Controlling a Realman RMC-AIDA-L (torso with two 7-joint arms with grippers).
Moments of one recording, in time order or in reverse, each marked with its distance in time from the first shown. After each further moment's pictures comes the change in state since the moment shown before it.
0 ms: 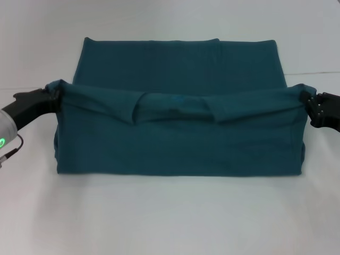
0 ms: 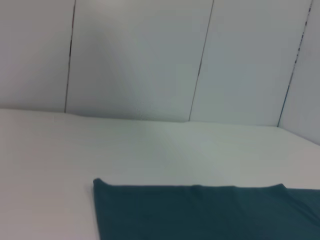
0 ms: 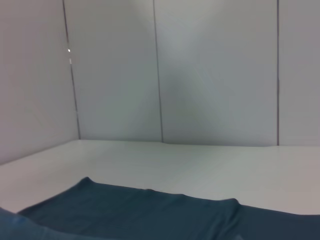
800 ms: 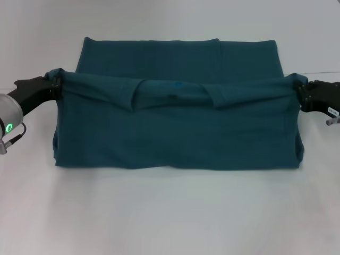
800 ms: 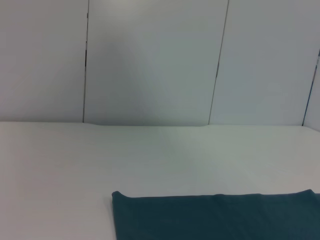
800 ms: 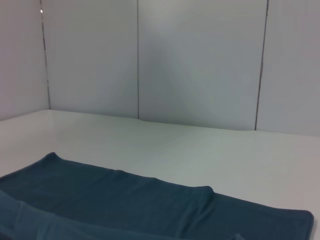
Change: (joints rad) left arm -0.062 0.006 0.002 -0.039 -0.043 -0.127 0.065; right arm 0.096 0.001 -0.051 0.000 0.001 0.217 -0.002
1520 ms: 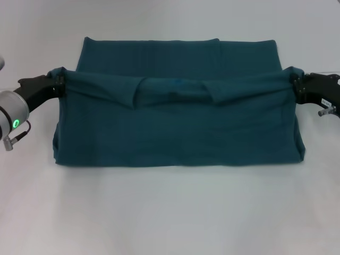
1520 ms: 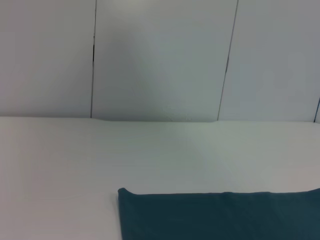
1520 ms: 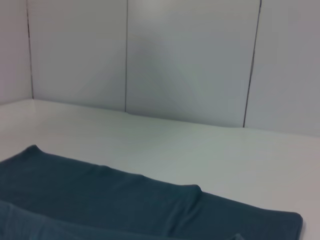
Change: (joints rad) left arm -0.031 -0.007 0.001 -0.018 -0.008 -0.072 0.001; right arm 0.050 -0.003 0.000 0.032 0.015 0.105 -0.041
